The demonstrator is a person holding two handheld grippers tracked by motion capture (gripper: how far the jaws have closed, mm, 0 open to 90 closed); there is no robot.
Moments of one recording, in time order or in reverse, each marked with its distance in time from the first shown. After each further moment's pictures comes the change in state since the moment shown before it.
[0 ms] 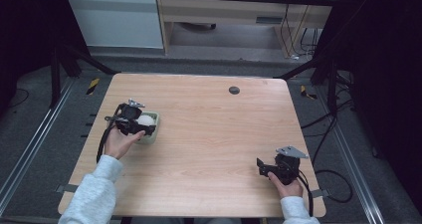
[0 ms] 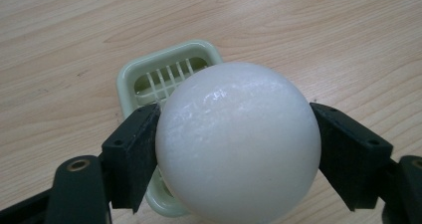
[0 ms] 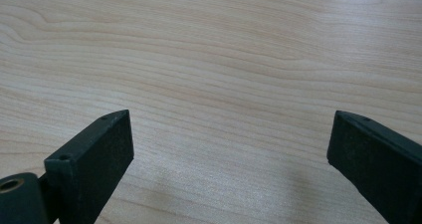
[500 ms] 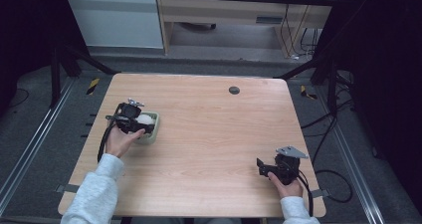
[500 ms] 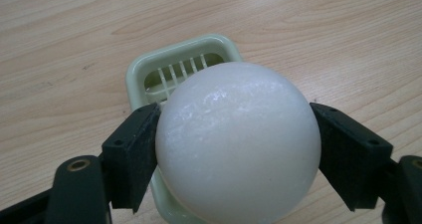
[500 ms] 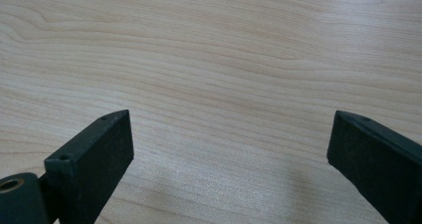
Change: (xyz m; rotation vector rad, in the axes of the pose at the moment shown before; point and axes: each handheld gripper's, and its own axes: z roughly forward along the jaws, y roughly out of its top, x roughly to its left) left arm 0.009 0.000 0.013 0.023 0.018 -0.023; right arm 0.000 0.000 0.000 0.002 0.004 0.000
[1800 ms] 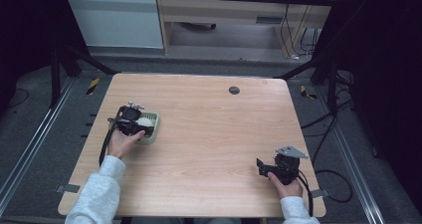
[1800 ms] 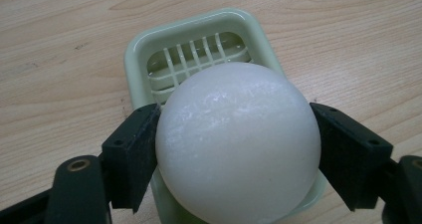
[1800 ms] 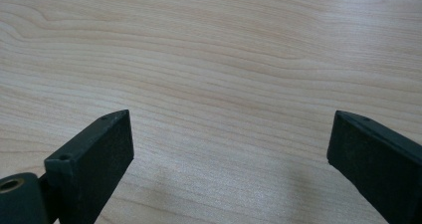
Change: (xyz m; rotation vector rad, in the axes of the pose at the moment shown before) left arm 0.009 -0.011 0.023 0.024 0.008 -0.026; right arm 0.000 0.000 0.000 0.001 0.001 -0.004
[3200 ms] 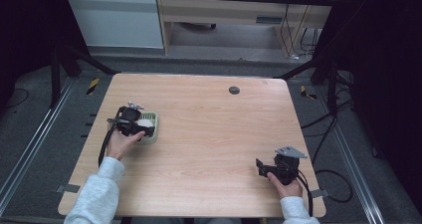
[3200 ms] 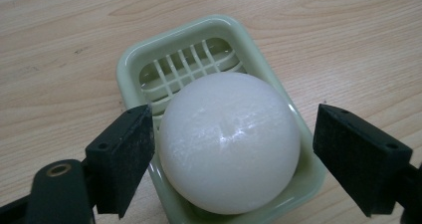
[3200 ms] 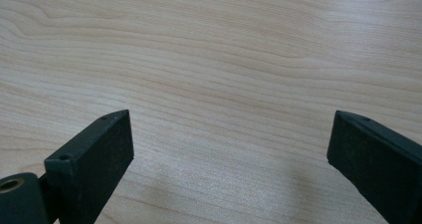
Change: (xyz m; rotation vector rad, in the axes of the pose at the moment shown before) left arm -0.003 -0.002 -0.006 -0.037 -0.009 0.000; right arm 0.001 0.000 0.000 0.007 0.002 -0.006
